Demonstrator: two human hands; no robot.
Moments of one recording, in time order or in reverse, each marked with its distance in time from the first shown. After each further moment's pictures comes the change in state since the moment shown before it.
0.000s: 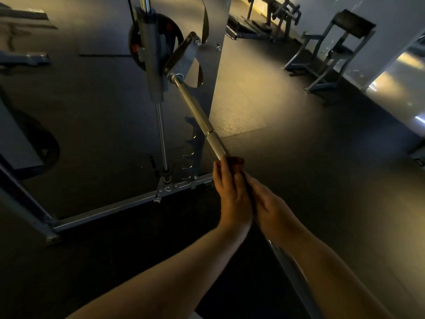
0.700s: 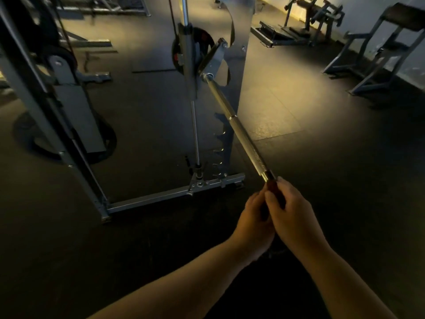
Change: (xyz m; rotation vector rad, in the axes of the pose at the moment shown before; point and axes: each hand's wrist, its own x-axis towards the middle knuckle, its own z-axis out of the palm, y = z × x) left_hand -0.126 0.012 -0.038 0.310 -0.348 -0.117; right_hand -0.093 -0.013 0.026 -0.114 0.231 -0.013
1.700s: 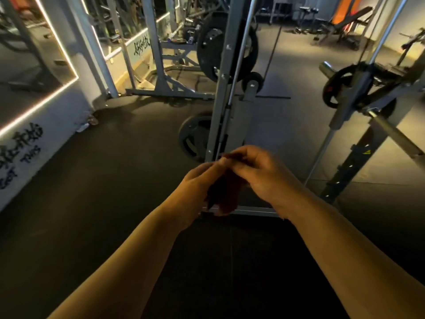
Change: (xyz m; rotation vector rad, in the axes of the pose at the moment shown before) left_hand -0.272 0.074 -0.445 -0.128 0.416 0.081; right_hand -0.062 -0.372 0.280 0.411 -0.559 -0.398
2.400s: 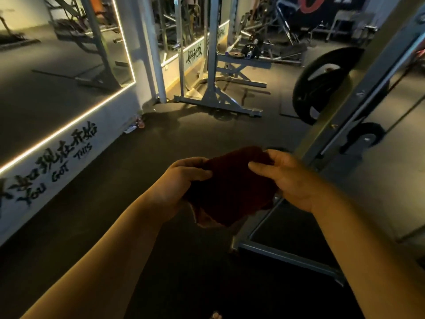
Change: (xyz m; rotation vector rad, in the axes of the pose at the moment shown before) left_hand 0.087 0.117 -0.277 -0.020 0.195 -0.024; right_hand 0.283 -0.053 0.128 0.241 -0.212 0.132
